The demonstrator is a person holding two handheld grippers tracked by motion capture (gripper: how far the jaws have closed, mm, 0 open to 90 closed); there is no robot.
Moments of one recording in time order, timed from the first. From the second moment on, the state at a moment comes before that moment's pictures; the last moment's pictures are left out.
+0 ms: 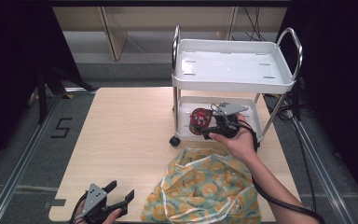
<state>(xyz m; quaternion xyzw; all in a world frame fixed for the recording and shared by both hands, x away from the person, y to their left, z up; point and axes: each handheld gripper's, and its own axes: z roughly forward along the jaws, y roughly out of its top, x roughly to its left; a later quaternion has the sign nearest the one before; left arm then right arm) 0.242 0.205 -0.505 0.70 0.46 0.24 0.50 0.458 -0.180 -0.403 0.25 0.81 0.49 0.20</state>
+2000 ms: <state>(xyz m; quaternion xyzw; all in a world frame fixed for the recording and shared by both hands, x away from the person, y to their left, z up) 0.245 0.207 -0.506 0.70 0.44 0.23 0.51 0.492 -0.148 -0.433 0.26 0.82 0.47 0.18</state>
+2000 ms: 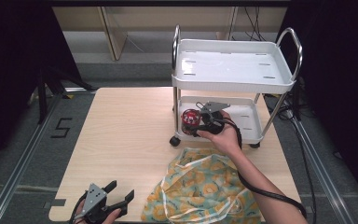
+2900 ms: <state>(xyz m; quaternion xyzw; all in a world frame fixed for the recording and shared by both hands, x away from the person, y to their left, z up) 0.245 0.206 -0.506 0.70 0.44 0.23 0.51 0.495 -0.148 -0.442 0.28 0.83 0.46 0.17</state>
